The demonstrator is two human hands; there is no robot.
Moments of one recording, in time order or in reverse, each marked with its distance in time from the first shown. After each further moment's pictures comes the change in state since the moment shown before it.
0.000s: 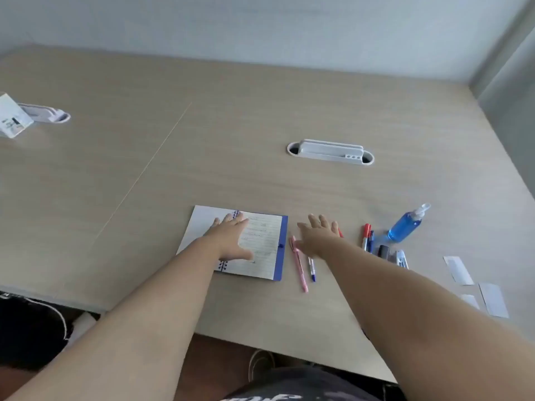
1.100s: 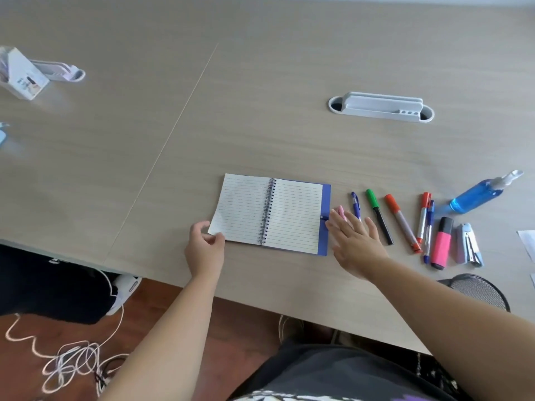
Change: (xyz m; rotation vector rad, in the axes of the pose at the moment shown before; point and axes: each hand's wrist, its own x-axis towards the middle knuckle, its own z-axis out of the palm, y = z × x) left_hand -0.068 -0.096 0.082 -0.878 0.780 -0.602; right_hand -0.017 -0.015 0.086 -0.227 0.152 -0.185
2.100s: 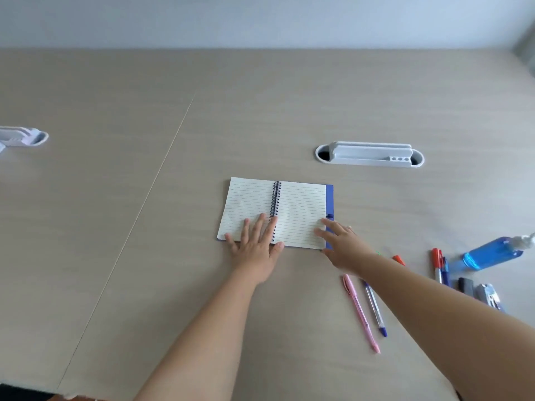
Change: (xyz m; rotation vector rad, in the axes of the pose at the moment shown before) left_hand 0.098 0.106 0.133 0.720 -0.571 0.599; right_hand 0.142 0.029 -0.063 0.210 0.031 0.012
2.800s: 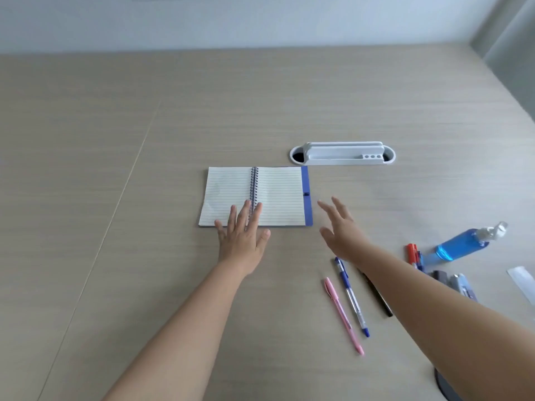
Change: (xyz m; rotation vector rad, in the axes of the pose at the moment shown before) left_hand 0.034 0.025 -0.020 0.064 0.104 0.139; right_hand -0.002 0.032 -0.025 0.484 0.233 0.222
